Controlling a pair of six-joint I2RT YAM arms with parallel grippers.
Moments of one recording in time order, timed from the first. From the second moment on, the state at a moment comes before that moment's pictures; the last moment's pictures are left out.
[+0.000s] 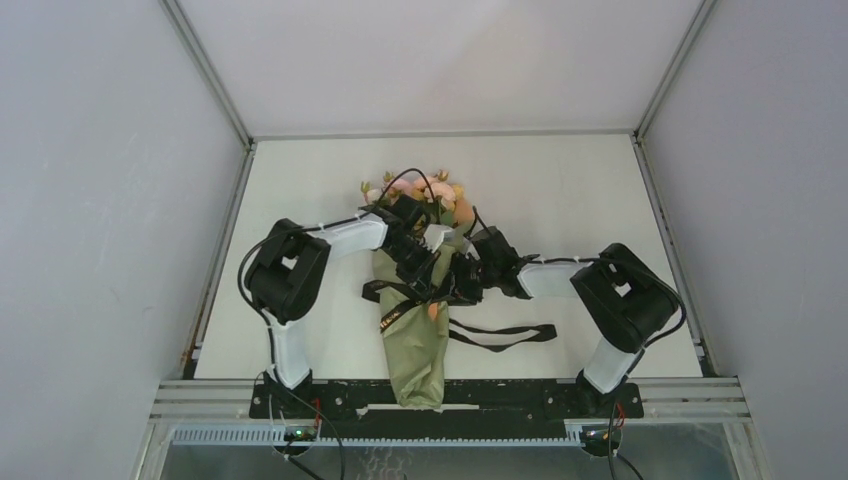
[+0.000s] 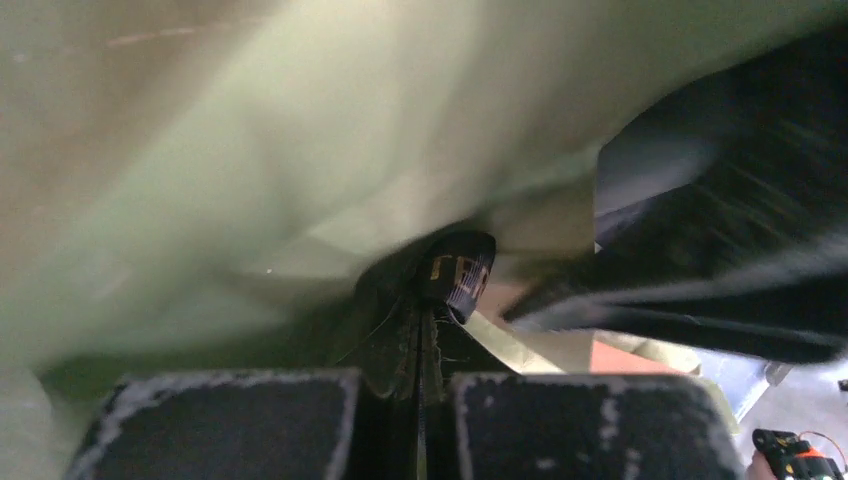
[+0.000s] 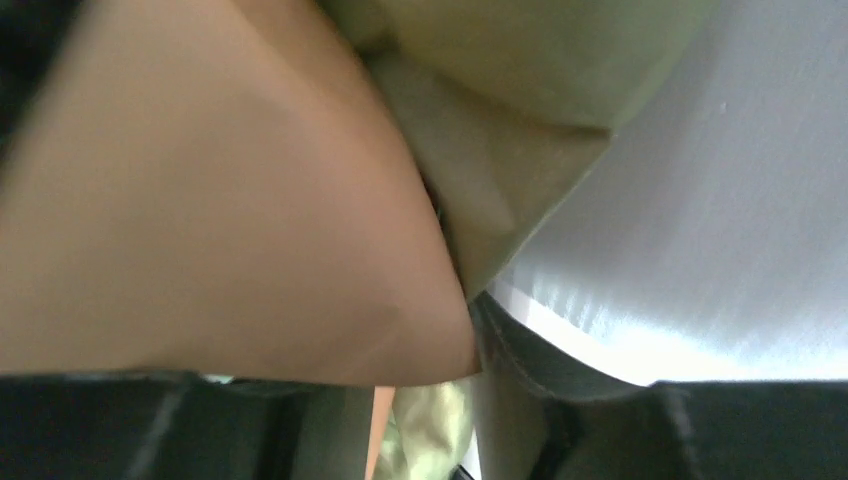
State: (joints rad) left arm -0.59 1.92 1.25 -0.67 0.61 0.16; right arm 0.66 1.72 0.73 0.17 -0.51 0.96
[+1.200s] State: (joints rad) left arm -0.60 1.97 1.25 -0.67 0.61 0.14; right arm 0.95 1.51 0.77 -0.58 -0.17 0.54
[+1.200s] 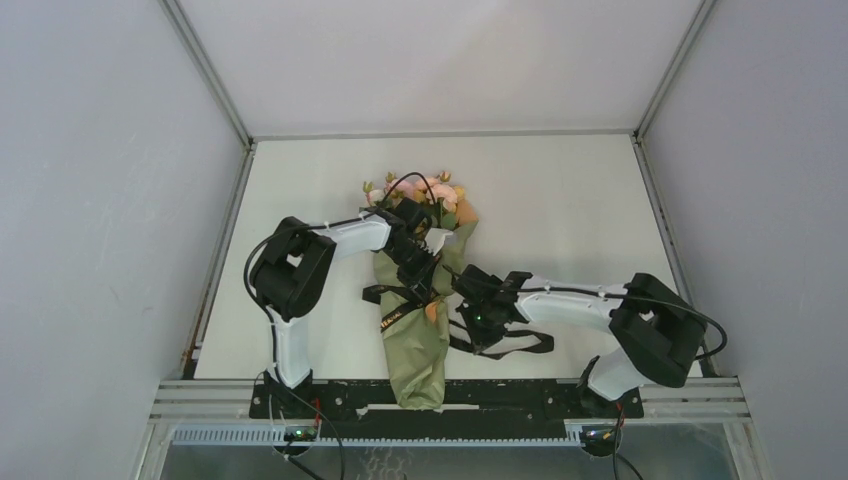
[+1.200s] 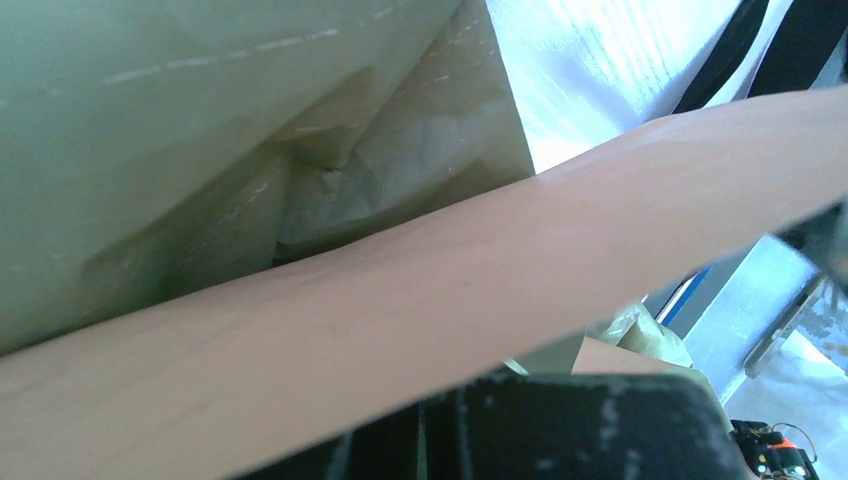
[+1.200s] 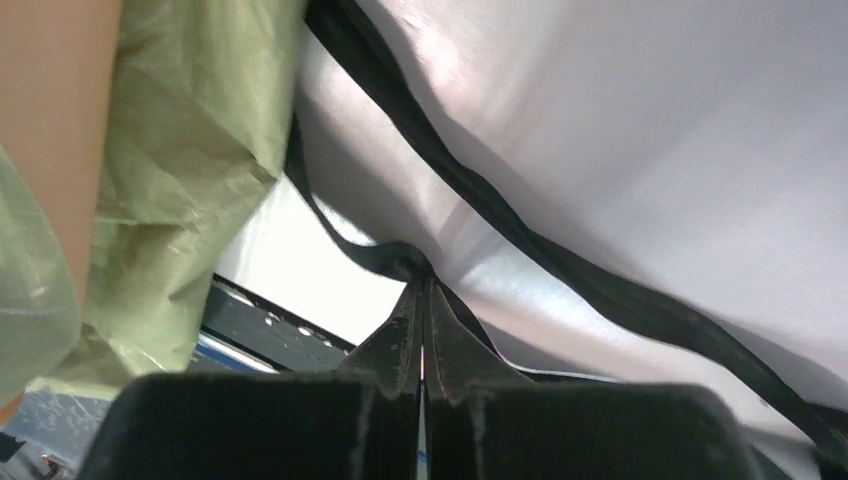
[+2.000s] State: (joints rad) left arm -0.60 1.96 1.25 -0.67 0.58 0.15; right arm 0.71 1.01 0.80 -0.09 -0.54 0.61
